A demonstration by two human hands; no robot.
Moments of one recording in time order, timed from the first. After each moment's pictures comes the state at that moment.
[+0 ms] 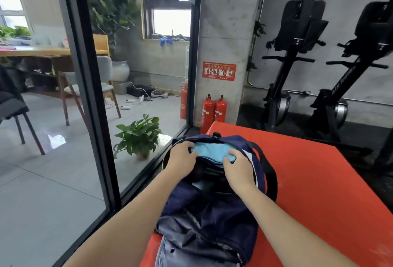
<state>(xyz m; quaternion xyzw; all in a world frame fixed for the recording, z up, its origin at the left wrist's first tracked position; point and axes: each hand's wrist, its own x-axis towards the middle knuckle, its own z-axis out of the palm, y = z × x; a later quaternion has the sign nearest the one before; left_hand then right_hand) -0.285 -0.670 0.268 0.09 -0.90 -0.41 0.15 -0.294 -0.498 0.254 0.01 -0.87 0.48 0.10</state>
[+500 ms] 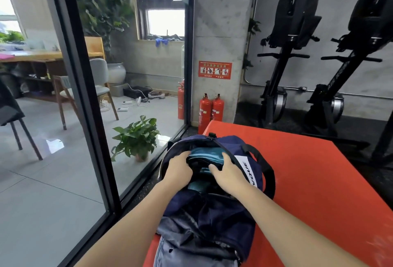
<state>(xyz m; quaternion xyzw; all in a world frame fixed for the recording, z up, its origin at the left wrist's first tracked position) -0.286 -0.666 0.232 0.09 -0.91 -0.39 0.09 -0.290 -0.498 0.252 0.05 -0.92 0.38 -0.05</state>
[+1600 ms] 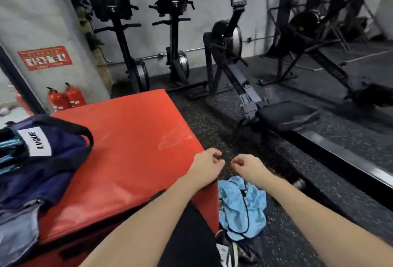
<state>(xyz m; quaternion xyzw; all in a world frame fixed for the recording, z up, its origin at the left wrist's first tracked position) -0.005 -0.105 0.181 -0.31 -0.88 -0.35 -0.10 0.077 0.046 0.161 -0.22 -0.90 0.36 0.04</state>
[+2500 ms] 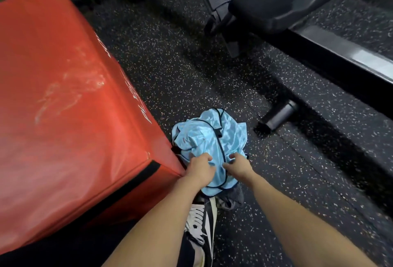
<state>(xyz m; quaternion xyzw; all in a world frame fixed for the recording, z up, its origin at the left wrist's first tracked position) -0.036 0.020 -0.122 -0.20 -0.89 -0.16 -0.38 0.056 0.143 -0.189 -0.46 -0.71 0.51 -0.15</state>
